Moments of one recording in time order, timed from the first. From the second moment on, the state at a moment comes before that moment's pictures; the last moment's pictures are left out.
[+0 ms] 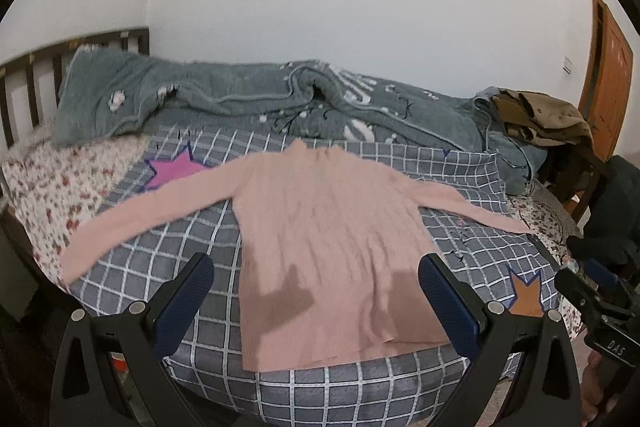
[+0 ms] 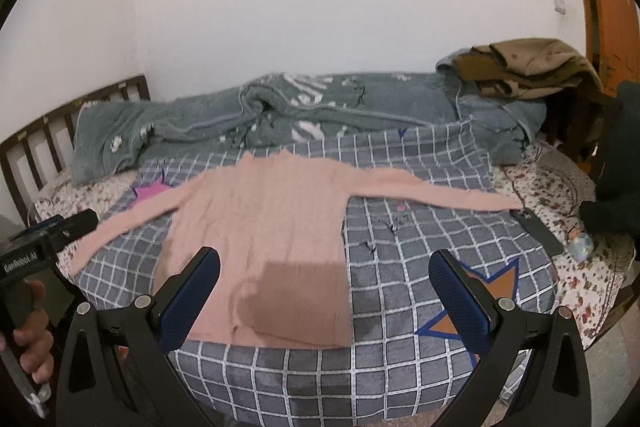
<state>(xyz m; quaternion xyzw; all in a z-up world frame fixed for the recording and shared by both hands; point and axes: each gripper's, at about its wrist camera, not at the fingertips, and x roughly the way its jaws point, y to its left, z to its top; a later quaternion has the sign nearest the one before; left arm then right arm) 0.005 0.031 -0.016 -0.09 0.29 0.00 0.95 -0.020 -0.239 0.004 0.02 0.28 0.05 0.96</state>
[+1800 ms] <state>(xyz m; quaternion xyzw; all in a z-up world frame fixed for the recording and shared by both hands) 0.135 0.277 -0.068 -0.26 0.25 0.21 0.91 0.111 -0.252 -0.108 0.08 0.32 0.15 0.93</state>
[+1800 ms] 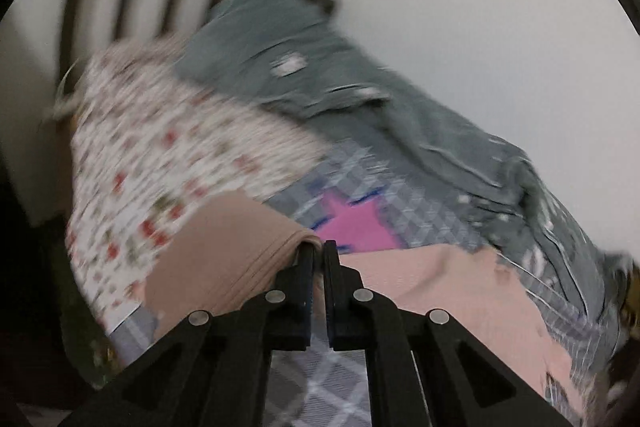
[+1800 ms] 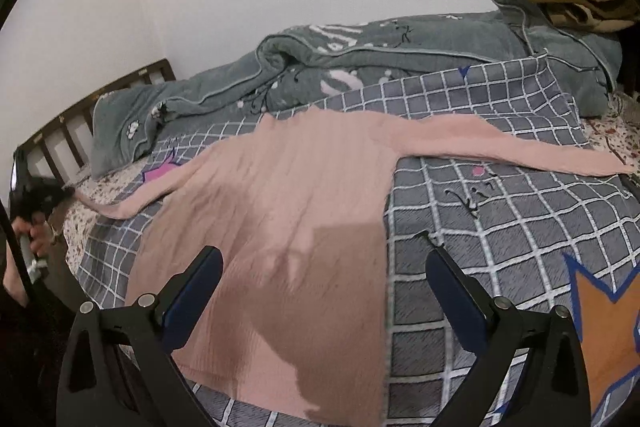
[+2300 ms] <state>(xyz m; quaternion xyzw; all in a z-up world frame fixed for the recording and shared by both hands) 0.295 -0.034 -0.063 -0.10 0.33 -0.05 0.94 0.099 -0.327 -0.100 0.10 0.31 0.10 0.94</state>
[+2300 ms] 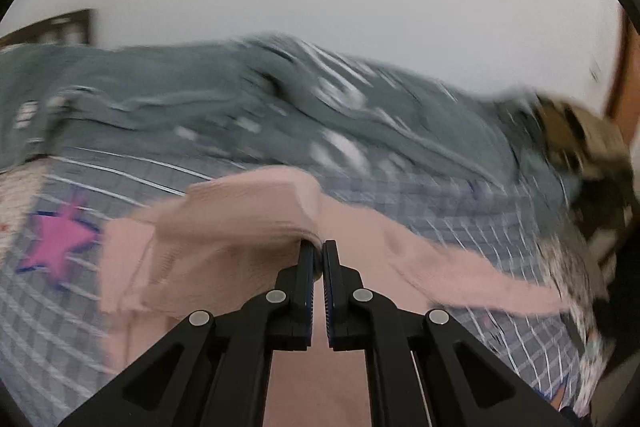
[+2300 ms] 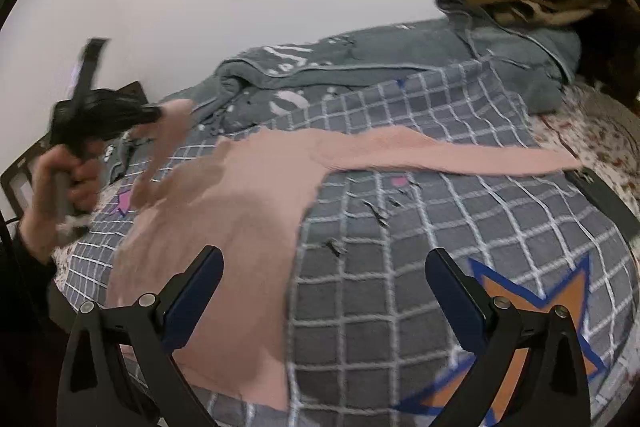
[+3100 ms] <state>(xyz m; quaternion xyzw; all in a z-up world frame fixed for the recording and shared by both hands) 0.287 0.143 -0.149 -0.15 0.37 0.07 0.91 0.195 -0.268 -0.117 0.09 0.33 0.12 0.93</state>
